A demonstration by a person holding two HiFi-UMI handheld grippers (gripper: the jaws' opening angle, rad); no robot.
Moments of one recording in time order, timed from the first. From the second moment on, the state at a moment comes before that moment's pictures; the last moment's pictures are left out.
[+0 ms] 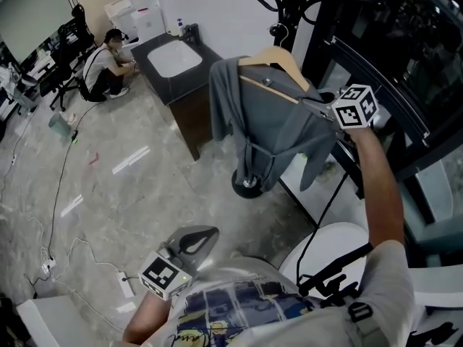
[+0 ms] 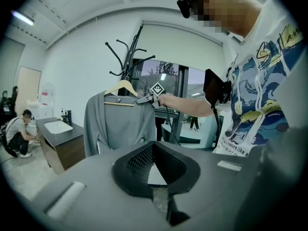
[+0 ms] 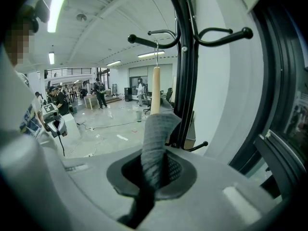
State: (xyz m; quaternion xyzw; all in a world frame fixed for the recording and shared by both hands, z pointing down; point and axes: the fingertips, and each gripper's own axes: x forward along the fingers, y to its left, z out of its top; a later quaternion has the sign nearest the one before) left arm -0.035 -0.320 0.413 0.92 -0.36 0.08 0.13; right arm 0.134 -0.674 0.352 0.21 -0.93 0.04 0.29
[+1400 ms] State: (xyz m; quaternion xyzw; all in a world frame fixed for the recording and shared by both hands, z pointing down) left arm -0.097 -0.176 0.404 0.94 -0.31 0.08 0.11; right arm 0.161 -0.494 0.338 0.40 -0.88 -0.06 0.24
